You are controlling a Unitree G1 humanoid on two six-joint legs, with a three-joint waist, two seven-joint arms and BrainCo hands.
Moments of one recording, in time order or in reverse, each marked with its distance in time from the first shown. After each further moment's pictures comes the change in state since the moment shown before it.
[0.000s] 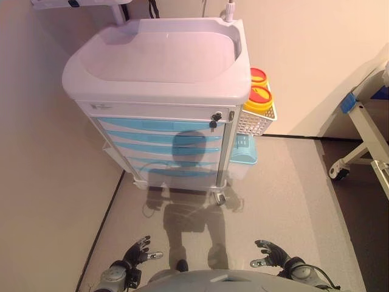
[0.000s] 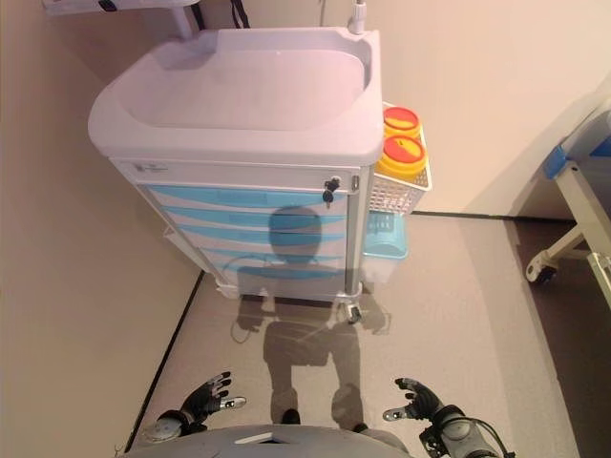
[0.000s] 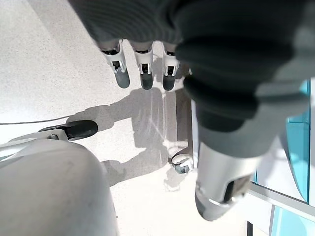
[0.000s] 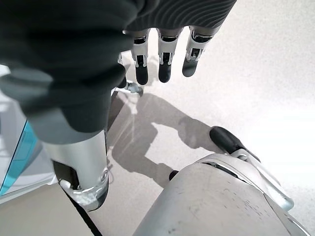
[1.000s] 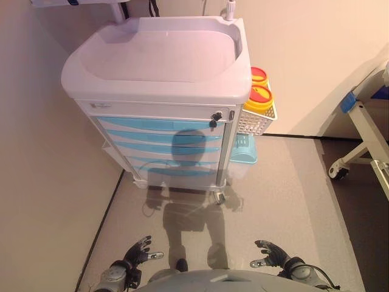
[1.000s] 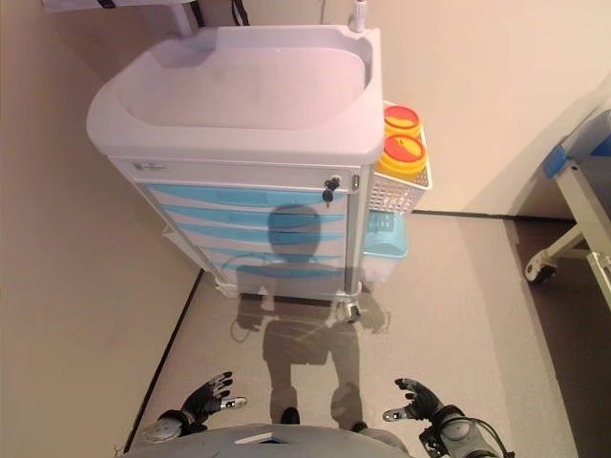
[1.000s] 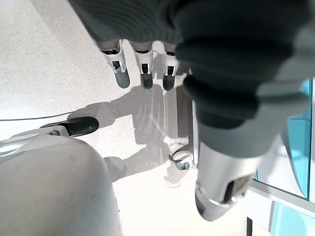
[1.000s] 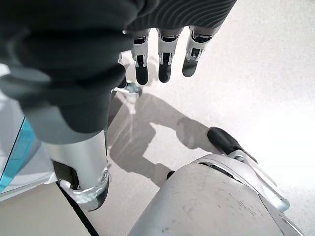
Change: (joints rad) left arm 0.000 0.000 0.000 0.000 -0.001 -0.001 -0.014; right arm 0.000 0.001 0.000 0.000 -0.012 0.000 -0.007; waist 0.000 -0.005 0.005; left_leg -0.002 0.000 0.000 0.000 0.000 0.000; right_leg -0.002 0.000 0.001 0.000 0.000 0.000
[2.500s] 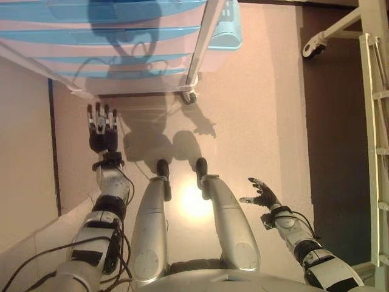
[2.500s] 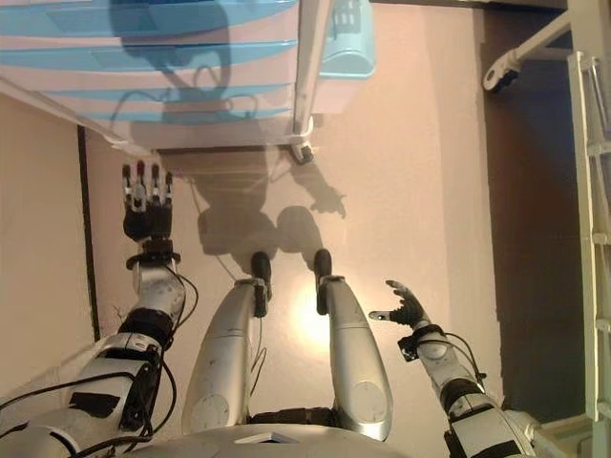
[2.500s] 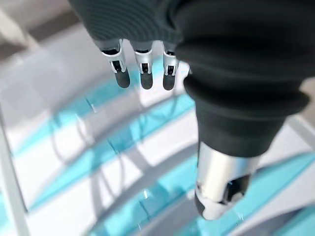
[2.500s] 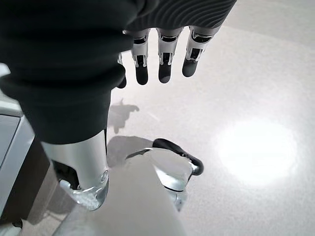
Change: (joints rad) left arm -0.528 0.110 0.173 -0.503 -1.358 -0.157 -0.242; right arm -0.199 -0.007 0.105 -0.231 0.182 -0.023 -0.208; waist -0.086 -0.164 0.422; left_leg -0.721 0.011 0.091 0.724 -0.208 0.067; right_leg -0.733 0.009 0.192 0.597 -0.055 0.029
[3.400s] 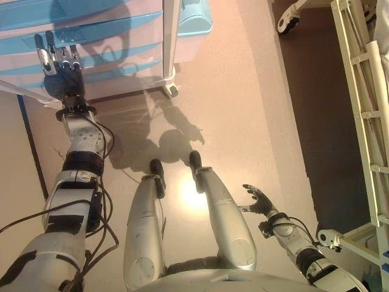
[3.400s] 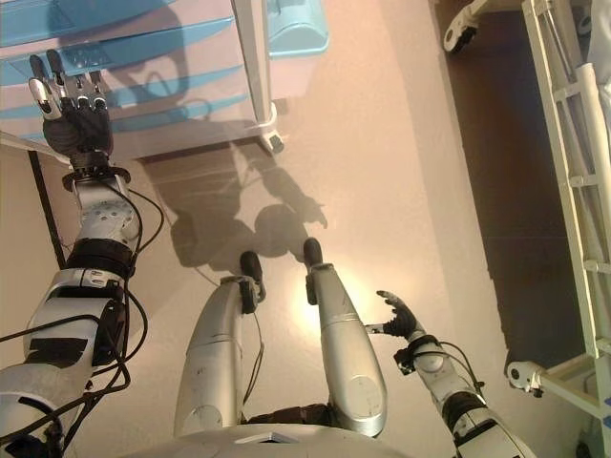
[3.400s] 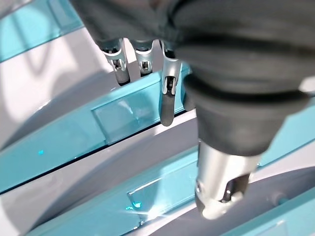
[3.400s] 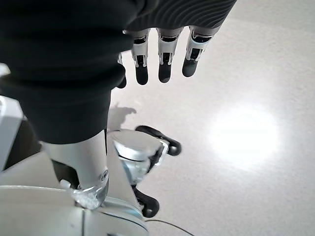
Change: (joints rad) left arm -0.278 0.167 -0.002 -0.023 -0.195 0.070 0.045; right arm 0.081 -0.029 0.116 -0.095 0.038 0.014 -0.010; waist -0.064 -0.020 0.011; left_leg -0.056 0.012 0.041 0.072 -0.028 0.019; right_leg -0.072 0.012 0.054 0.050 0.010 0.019
